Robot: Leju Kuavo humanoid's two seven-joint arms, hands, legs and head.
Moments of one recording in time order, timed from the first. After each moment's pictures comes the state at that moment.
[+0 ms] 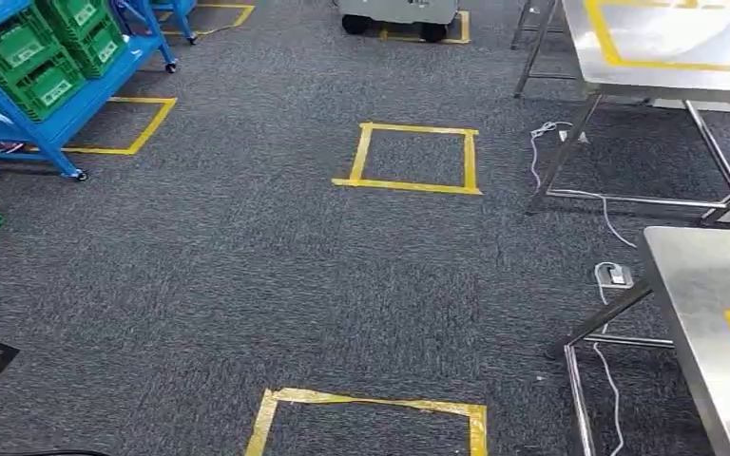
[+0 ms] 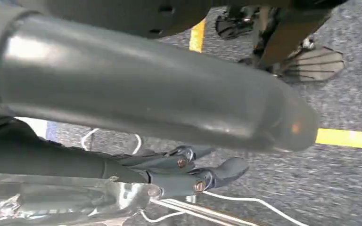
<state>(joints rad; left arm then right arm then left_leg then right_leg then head) 0.19 -0.05 0.63 -1.63 -1.13 0.17 -0.14 -0.07 0.23 -1.10 -0.23 1.17 -0.13 -0.13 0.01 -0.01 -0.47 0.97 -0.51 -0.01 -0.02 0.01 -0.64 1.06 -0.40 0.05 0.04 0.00</state>
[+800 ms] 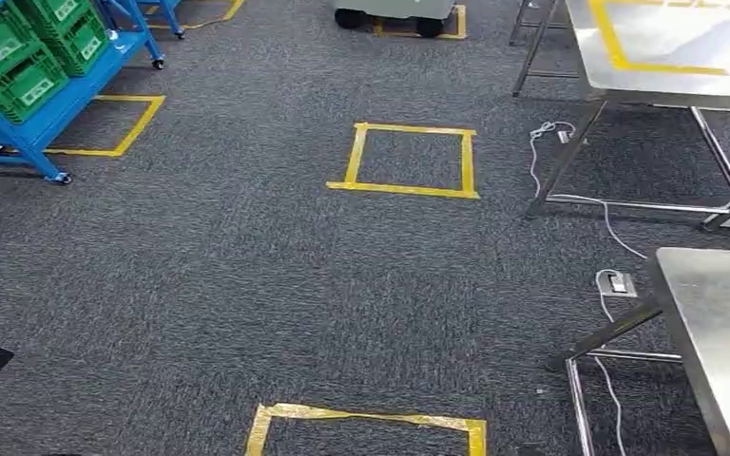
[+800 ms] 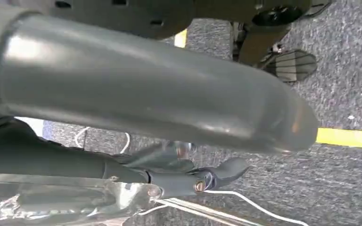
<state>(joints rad) 0.20 -0.04 0.64 -1.63 -1.15 0.19 -0.15 -0.07 0.23 -1.10 -0.23 1.17 -0.13 -0.14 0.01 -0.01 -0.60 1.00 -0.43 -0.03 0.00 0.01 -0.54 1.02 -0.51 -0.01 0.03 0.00</state>
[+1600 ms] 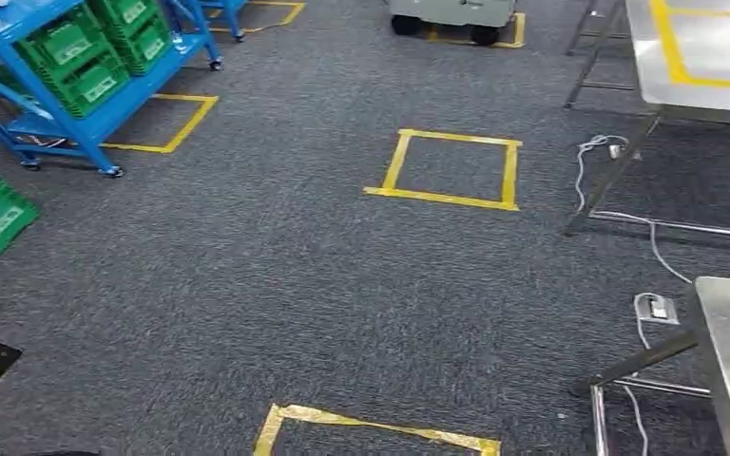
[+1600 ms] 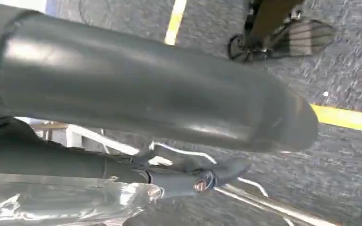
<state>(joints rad) 0.20 -0.05 0.64 -1.62 -1.18 0.20 -0.17 -0.05 0.18 -1.05 -0.24 1.23 -0.16 -0.13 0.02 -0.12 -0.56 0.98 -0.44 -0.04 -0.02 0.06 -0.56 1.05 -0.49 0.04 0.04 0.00</state>
